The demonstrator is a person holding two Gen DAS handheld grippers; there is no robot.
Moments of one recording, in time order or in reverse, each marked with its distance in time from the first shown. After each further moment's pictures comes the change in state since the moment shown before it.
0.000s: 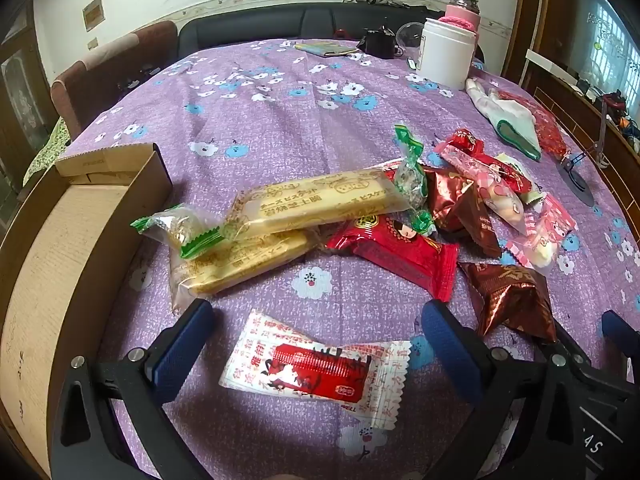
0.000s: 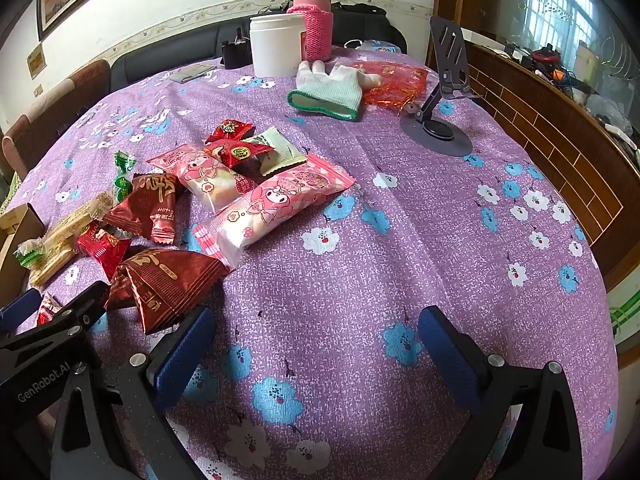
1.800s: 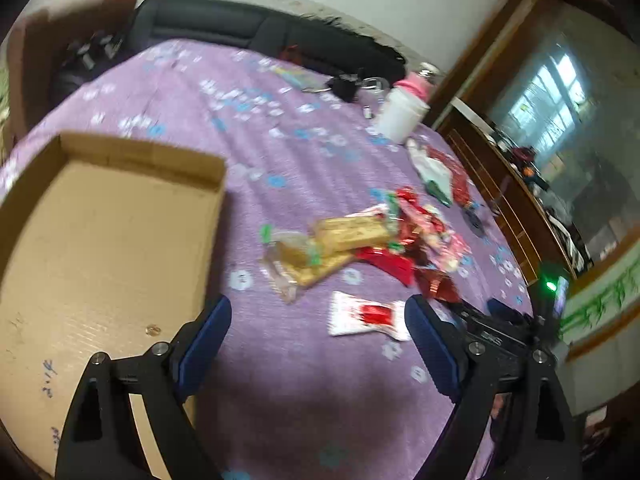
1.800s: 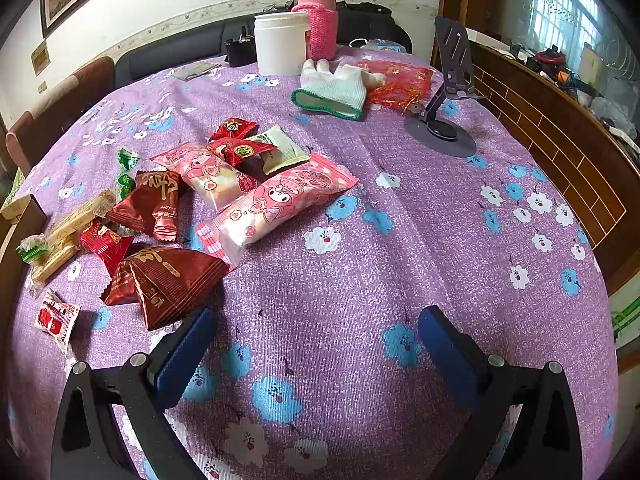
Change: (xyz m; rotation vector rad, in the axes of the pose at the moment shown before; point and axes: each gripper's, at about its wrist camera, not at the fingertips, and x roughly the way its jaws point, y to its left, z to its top) left arm -0.080 0.139 0.013 -0.068 0.000 -0.476; right arm 0.002 -0.001 0.002 -0.012 0.013 0.015
